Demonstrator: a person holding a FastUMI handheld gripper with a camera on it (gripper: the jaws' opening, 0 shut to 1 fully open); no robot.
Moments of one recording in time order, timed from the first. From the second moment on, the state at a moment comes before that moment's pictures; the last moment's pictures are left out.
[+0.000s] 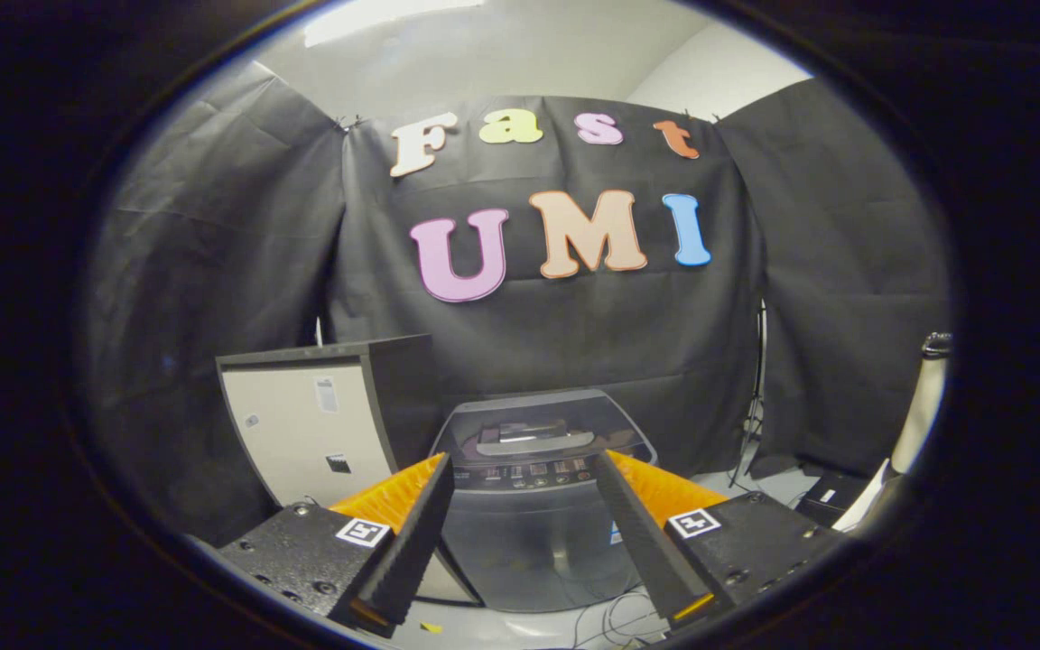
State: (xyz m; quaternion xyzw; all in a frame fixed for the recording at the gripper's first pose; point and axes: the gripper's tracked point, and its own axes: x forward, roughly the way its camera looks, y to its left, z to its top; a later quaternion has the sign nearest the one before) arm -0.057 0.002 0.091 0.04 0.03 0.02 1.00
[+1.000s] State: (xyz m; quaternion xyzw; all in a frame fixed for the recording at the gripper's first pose) arm -0.065 -0.046 0.120 0.02 0.01 0.03 1.00
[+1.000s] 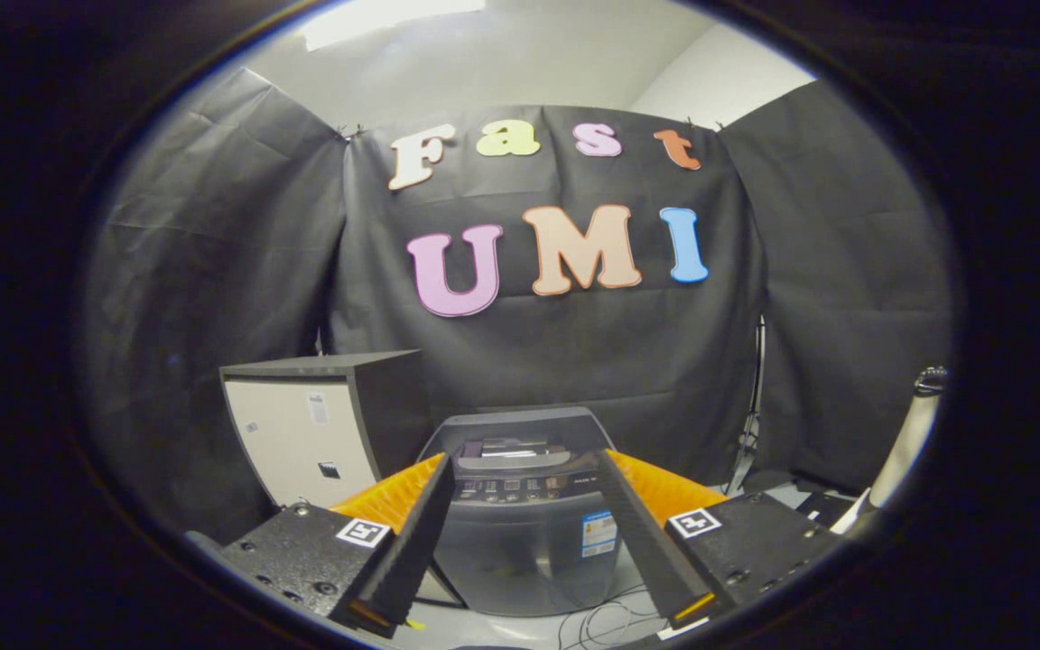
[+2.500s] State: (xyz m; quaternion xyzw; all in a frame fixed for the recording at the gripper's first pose) arm -0.018 -0.009 0.159 0.09 -0.08 0.07 0.99
